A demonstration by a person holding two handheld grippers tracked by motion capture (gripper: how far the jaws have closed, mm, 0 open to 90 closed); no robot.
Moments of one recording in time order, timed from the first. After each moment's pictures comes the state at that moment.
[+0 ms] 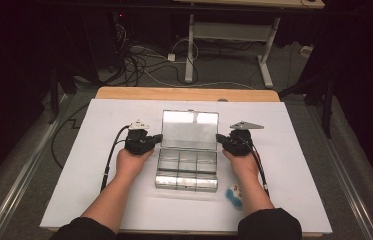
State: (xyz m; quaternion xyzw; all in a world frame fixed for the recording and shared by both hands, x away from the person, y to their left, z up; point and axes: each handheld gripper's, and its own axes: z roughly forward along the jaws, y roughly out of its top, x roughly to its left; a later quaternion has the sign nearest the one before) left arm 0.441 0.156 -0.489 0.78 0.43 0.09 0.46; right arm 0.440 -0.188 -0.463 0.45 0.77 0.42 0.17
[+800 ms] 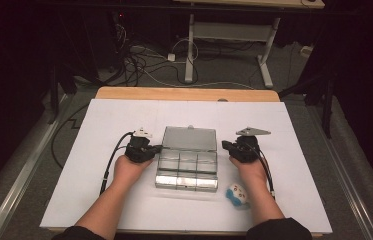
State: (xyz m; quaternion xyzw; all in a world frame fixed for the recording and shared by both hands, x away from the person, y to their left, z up) left arm 0.423 0.152 -0.497 0.81 0.41 0.07 0.41; right arm 0.414 -0.208 -0.460 0.44 0.78 0.41 0.18
